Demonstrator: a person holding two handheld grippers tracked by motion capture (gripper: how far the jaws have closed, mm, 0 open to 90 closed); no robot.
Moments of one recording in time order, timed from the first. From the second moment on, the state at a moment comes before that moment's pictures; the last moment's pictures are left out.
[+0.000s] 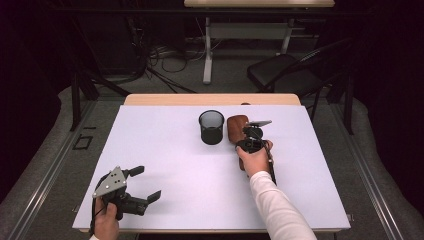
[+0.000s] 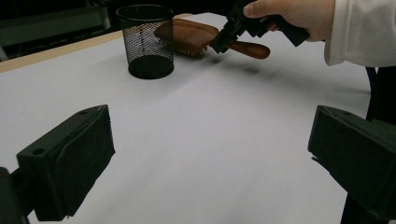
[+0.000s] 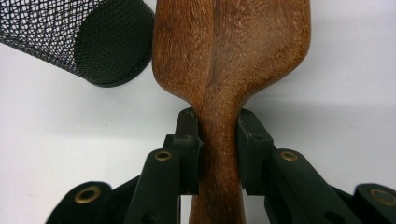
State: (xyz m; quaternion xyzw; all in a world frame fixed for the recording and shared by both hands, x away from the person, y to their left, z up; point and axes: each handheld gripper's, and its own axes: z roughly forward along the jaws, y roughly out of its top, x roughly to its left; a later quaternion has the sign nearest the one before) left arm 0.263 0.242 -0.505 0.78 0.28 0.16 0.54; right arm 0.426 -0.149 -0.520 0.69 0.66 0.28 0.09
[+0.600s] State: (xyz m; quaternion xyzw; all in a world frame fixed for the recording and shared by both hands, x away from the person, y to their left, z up) left arm 0.263 0.240 -0.506 0.78 0.28 0.16 0.54; right arm 0.417 -0.181 -0.526 0.69 0.62 0.36 0.05
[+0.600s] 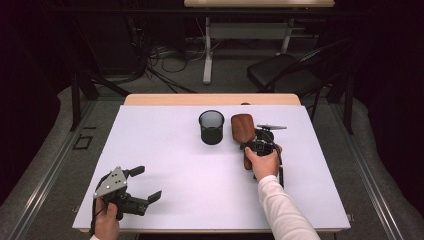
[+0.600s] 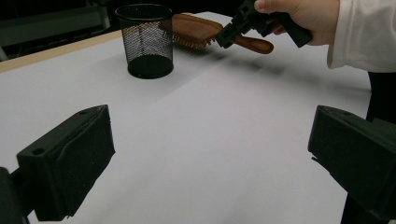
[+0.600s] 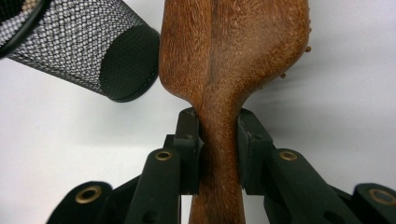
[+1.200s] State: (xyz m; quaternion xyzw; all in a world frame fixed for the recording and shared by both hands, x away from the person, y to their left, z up) left arm 0.263 0.240 -0.506 0.78 0.28 0.16 0.54; right arm 0.408 -0.186 -0.520 0.68 0.61 0.42 0.04
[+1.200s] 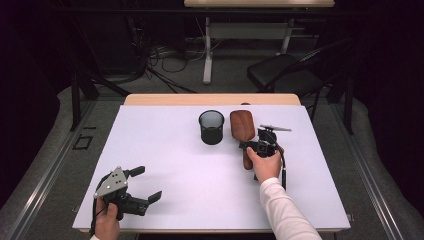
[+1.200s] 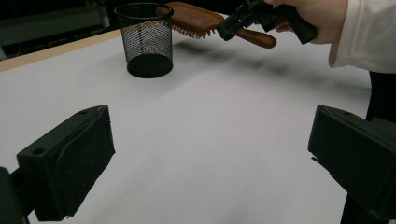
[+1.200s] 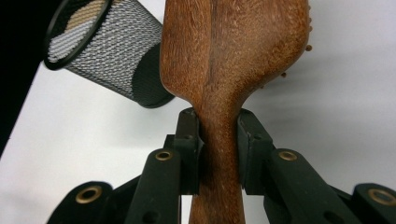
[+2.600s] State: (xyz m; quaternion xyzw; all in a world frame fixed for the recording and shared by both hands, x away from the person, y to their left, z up) left arm 0.268 0.235 -0.511 0.78 0.28 0.14 0.54; right arm 0.349 -0.210 -0.477 0.55 0.65 0.53 0.05
